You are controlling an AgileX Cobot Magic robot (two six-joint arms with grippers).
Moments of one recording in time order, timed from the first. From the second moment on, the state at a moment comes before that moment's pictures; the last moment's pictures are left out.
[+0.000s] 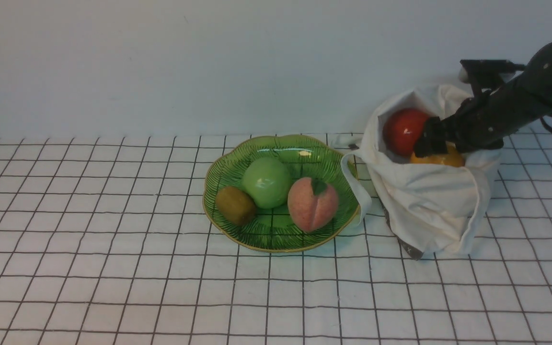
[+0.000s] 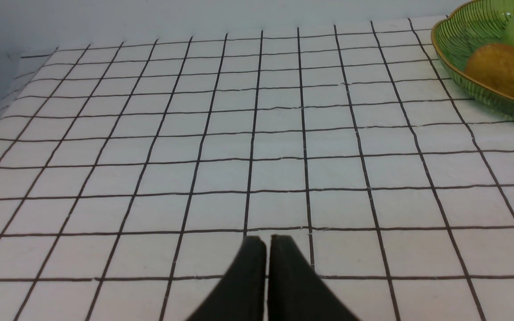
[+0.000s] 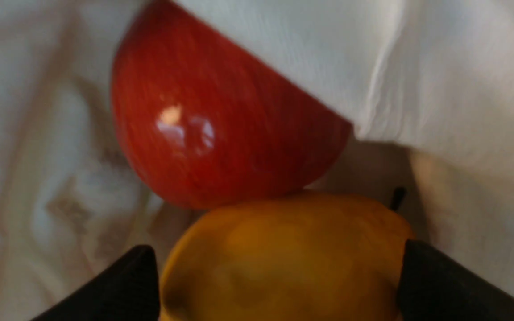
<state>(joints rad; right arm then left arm) 0.00 2.16 -1.66 0.46 0.76 -0.51 -0.02 -0.01 0.03 0.14 0.38 -0.08</state>
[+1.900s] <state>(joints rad) 0.27 1.92 -1.67 0.76 0.90 -0.58 -0.02 -0.01 0.03 0.14 0.38 -0.08</state>
